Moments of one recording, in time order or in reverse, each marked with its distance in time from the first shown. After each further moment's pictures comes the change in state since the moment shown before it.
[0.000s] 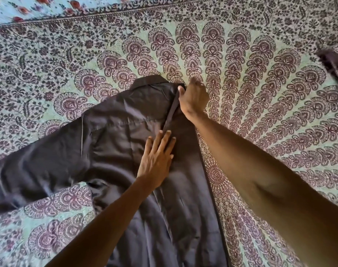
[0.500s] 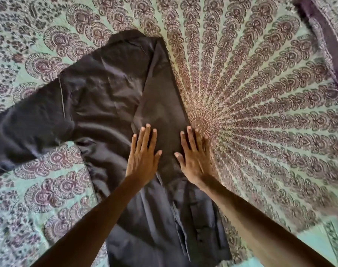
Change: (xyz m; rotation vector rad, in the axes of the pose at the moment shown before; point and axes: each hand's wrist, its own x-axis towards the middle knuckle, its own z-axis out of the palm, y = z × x) left_hand -0.125 0.041 0.023 -0.099 -0.136 -0.067; right_hand -0.318 0.151 -0.017 -0.197 -0.387 -0.276
